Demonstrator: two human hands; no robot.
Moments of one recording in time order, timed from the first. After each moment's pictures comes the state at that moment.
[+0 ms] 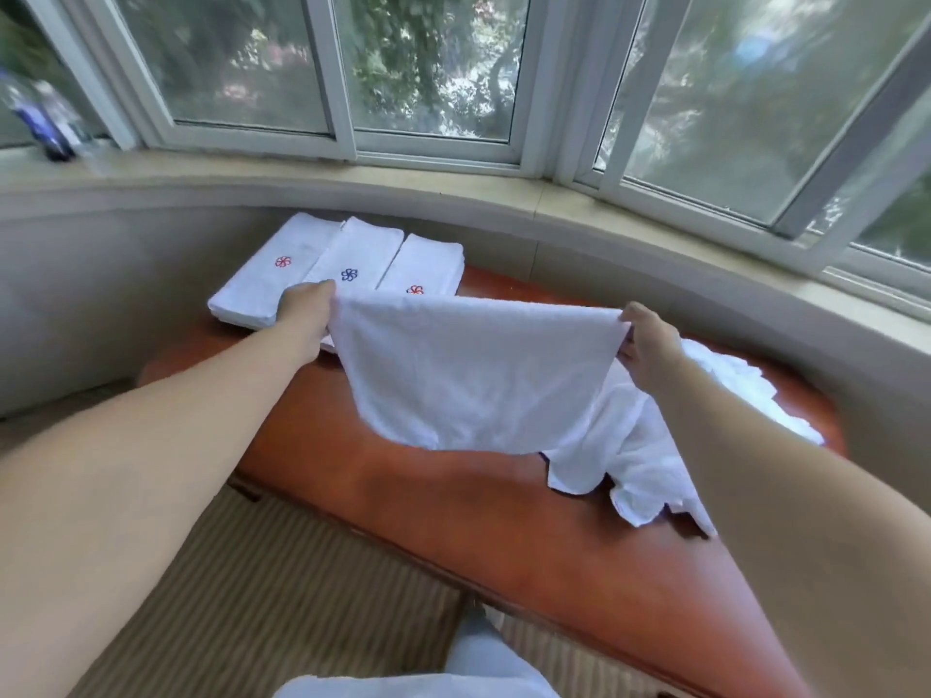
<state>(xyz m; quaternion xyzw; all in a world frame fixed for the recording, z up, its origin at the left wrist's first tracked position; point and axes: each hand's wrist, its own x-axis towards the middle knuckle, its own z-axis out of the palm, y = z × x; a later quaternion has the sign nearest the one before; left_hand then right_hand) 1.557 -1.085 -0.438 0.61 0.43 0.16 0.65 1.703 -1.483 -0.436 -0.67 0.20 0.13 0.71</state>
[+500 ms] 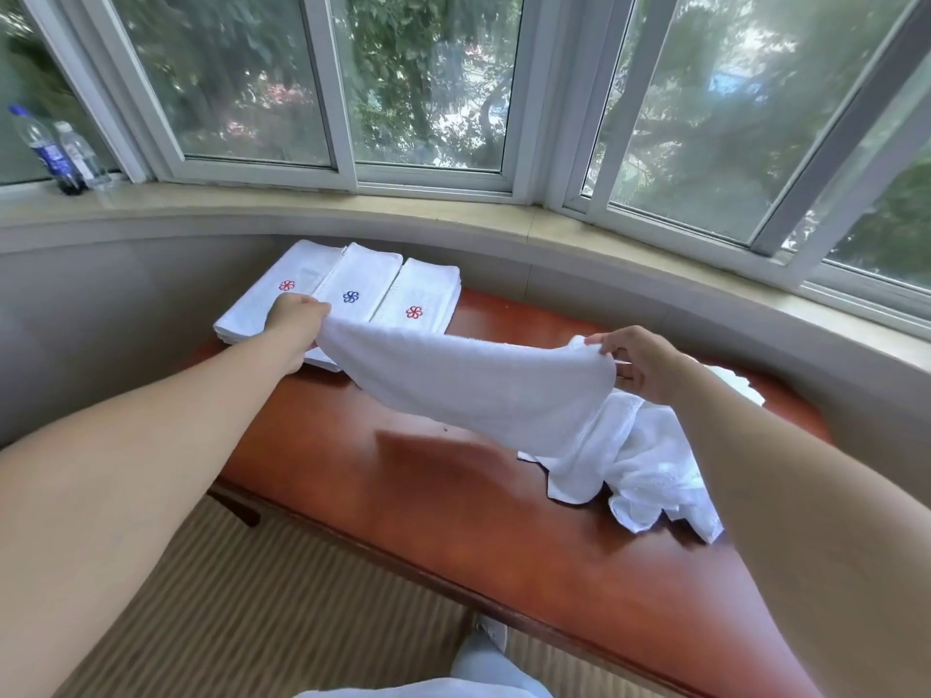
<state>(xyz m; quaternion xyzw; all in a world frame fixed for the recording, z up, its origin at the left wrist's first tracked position) 1.534 -1.071 -0.417 0.69 0.42 0.15 0.58 1.679 -1.503 -0.412 -0.74 0.09 0.28 0.60</state>
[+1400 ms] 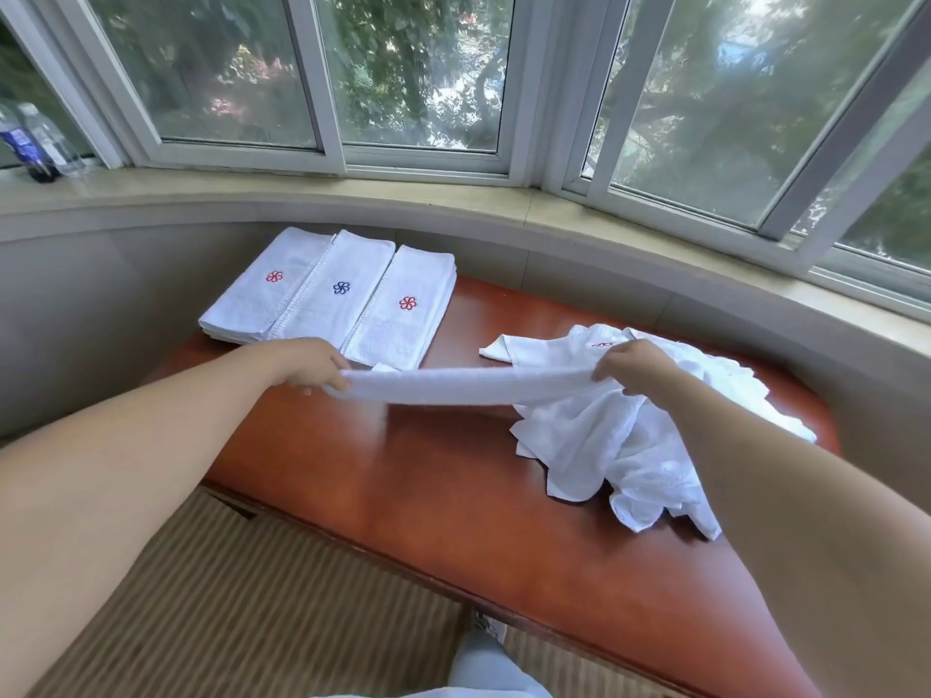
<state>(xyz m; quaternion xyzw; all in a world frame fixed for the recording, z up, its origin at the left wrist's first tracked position) 1.543 -1.066 -0.441 0.90 0.23 -0.28 0.24 1.706 -1.504 -0.447 -0.93 0.00 0.22 0.28</state>
